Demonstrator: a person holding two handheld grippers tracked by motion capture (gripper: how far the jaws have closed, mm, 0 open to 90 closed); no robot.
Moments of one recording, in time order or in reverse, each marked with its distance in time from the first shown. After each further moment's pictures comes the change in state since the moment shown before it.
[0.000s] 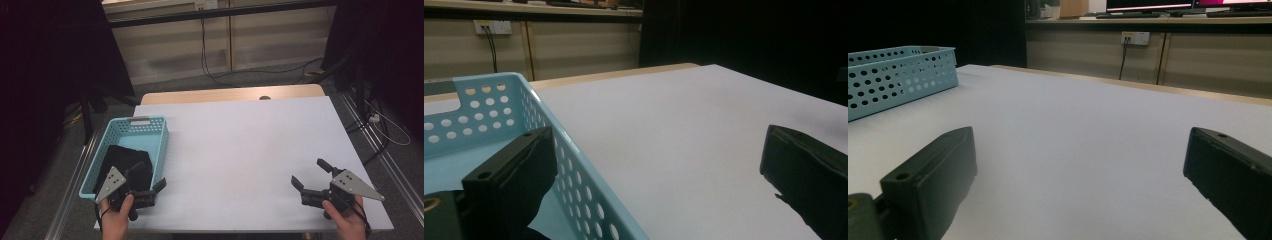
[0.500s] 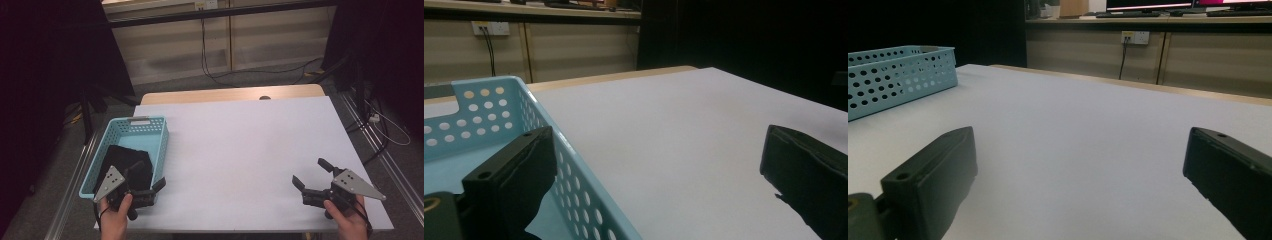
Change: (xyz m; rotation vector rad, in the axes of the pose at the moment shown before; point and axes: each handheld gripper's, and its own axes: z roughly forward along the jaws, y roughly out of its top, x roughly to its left) left arm 0.000 0.003 -0.001 -0.005 -0.006 -0.010; right arm -0.002 0.001 -0.001 -0.001 0.001 -0.005
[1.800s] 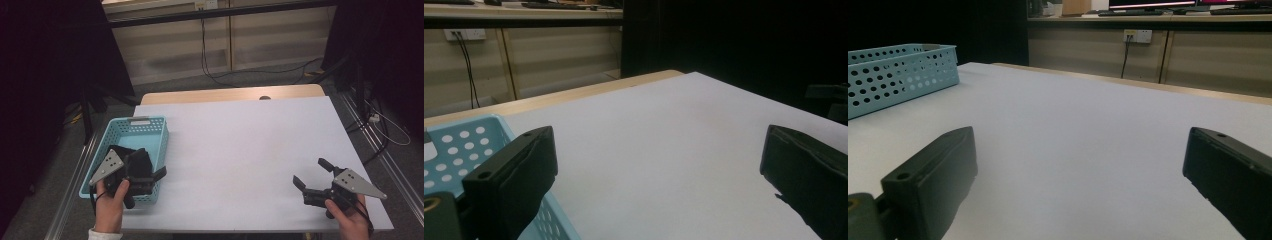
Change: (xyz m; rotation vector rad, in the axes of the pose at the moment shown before) left arm 0.003 0.049 0.010 0.024 -0.069 0.027; right arm -0.003 0.000 0.000 0.011 0.013 -0.001
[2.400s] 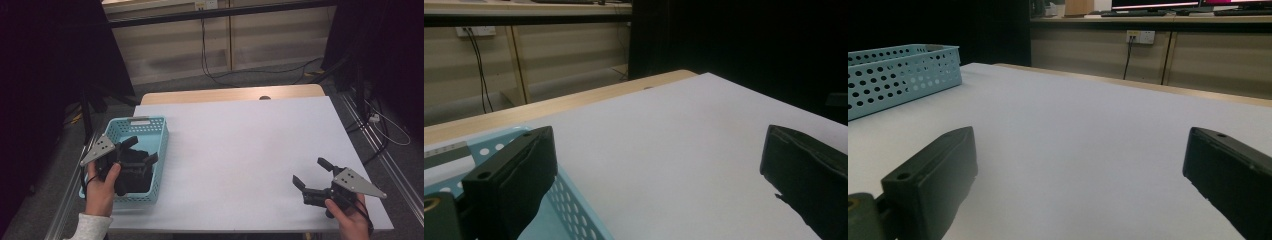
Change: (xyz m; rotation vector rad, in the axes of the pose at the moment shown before) left arm 0.031 0.025 0.003 0.046 0.019 -0.004; right arm 0.000 0.001 0.001 -0.004 0.008 -0.007
